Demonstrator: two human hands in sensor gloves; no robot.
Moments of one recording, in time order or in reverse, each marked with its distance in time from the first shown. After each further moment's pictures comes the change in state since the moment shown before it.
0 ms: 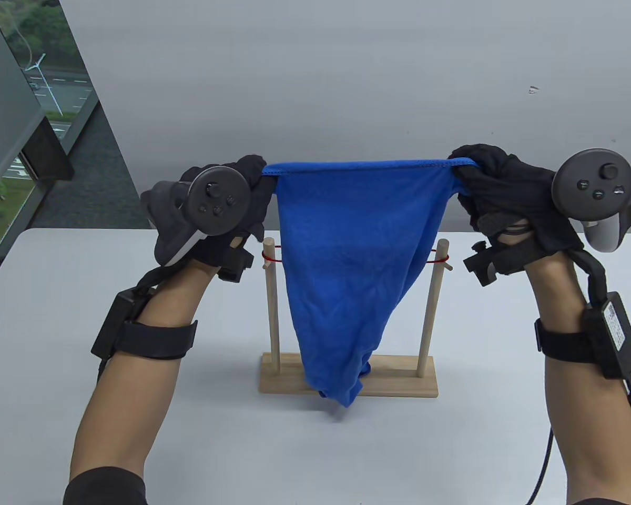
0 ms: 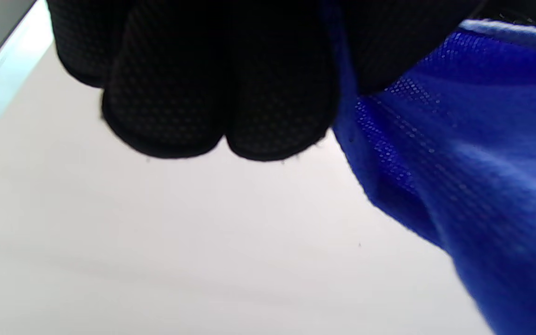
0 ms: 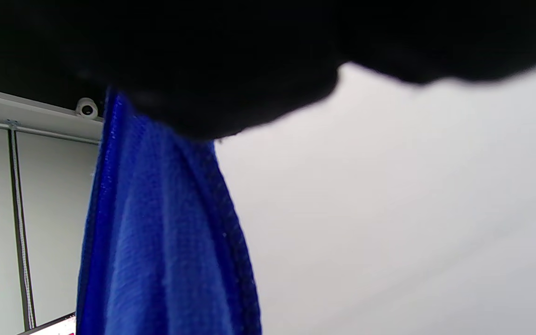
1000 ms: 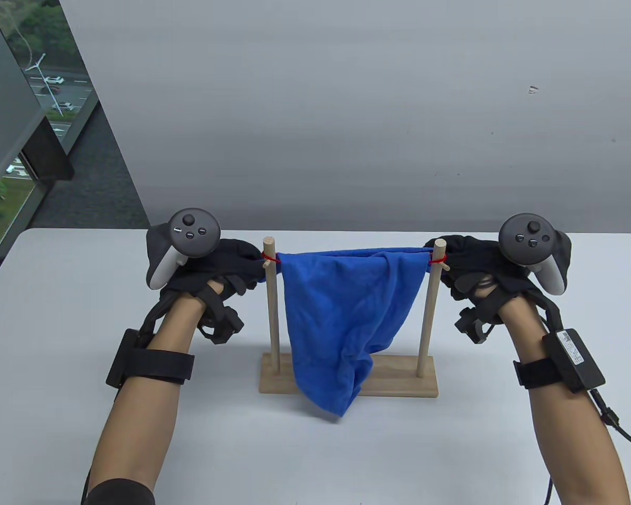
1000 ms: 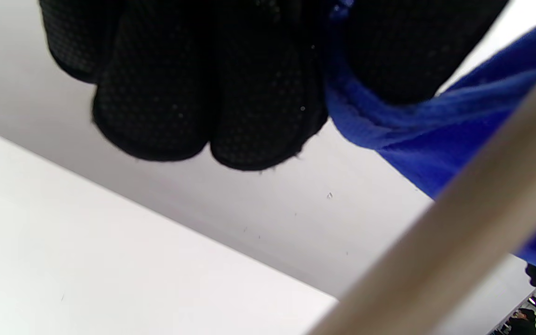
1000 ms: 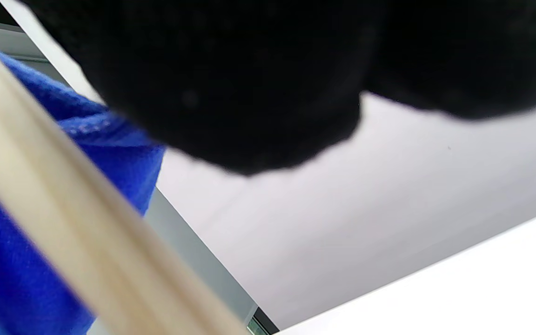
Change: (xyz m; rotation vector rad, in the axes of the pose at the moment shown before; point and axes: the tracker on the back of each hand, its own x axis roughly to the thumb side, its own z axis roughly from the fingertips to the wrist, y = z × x) left_hand -0.086 -0.137 0.064 -0.594 0.181 0.438; right_hand -0.122 0.089 0.073 0.318 0.284 -0.044
